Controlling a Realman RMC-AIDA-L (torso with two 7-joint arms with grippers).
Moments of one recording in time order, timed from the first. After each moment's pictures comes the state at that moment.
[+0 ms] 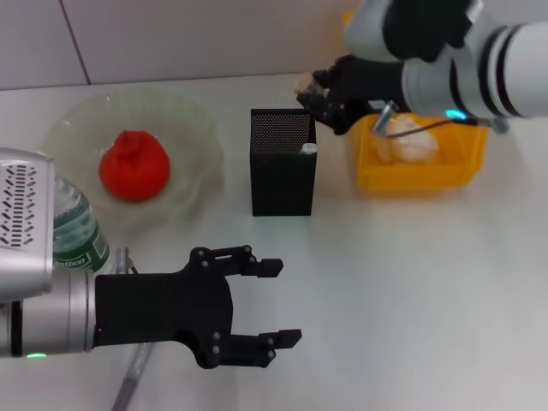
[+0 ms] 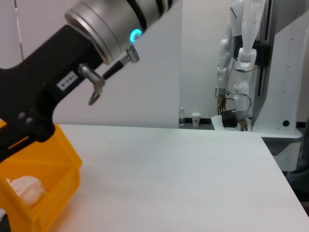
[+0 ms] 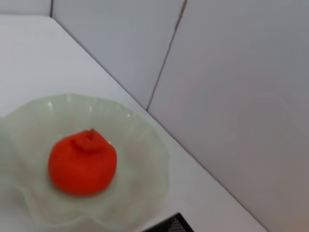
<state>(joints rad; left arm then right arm) -0.23 -2.07 1.50 1.13 1.61 1.43 -1.37 0.41 2.08 -1.60 -1.59 -2.50 -0.94 2.40</state>
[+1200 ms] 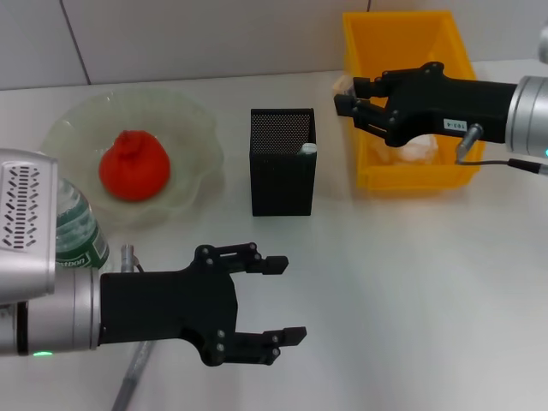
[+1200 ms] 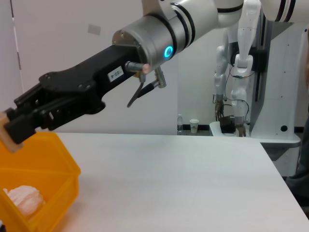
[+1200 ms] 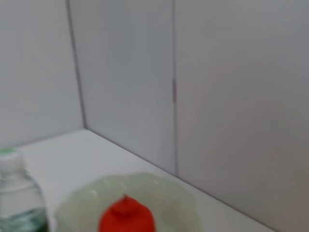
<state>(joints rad) -0.25 -2.07 1.50 1.08 1.58 1.43 -1.32 0.24 2.08 -1.30 -1.39 -1.75 -1.06 1.83</state>
